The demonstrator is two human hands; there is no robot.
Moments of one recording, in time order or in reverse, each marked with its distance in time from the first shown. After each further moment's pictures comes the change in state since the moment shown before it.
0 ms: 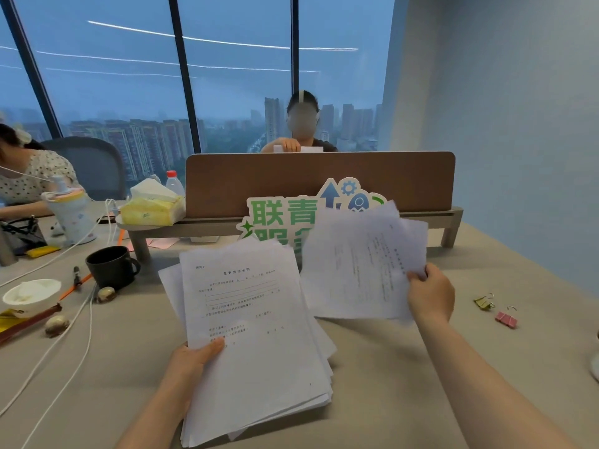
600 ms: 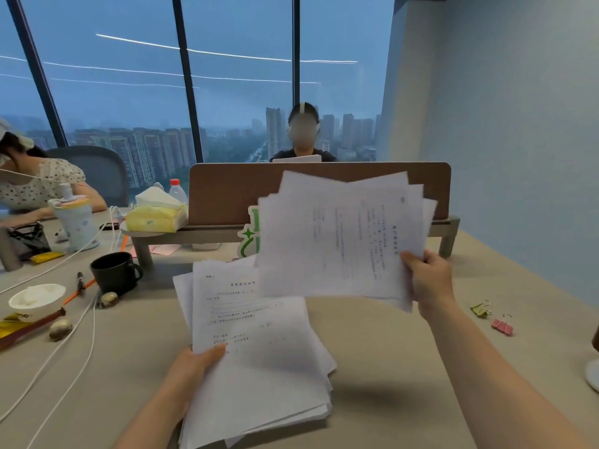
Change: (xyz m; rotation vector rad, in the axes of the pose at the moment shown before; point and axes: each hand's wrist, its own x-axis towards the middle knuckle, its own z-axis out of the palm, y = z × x) left_hand -0.004 0.005 -0.002 0.084 -0.036 -0.031; right_hand 0.010 -0.043 -0.023 0.654 -0.232 0.160
